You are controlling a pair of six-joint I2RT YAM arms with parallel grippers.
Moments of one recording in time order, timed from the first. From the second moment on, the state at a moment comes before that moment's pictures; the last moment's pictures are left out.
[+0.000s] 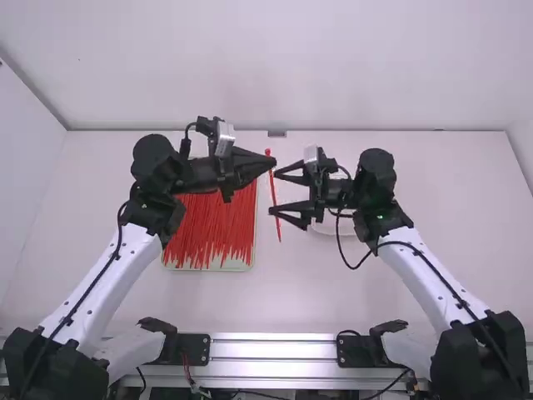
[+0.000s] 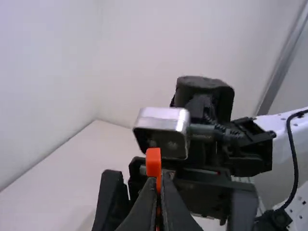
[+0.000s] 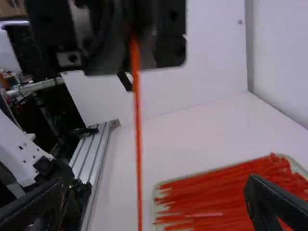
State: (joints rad) left arm -0.25 1.21 1.01 0.36 1.06 -0.28; right arm 0.29 1.29 0.85 0.27 -1.21 0.06
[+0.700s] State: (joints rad) left arm -0.24 1.30 1.44 -0.05 1.03 -0.31; right arm 0.26 1.29 0.82 0.12 -1.45 -0.53
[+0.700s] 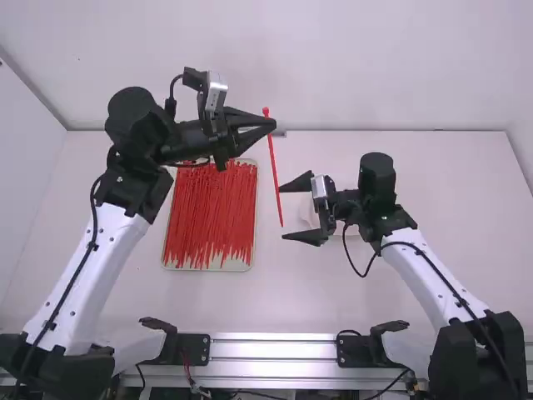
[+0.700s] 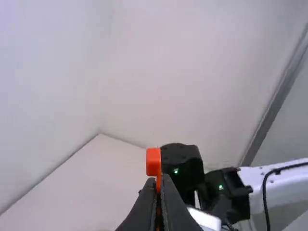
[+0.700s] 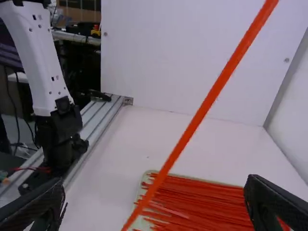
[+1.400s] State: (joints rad) left arm -0.19 1.45 1.47 -0.05 1.01 -0.68; right arm 0.17 1.29 0.82 0.17 -1.49 -1.52
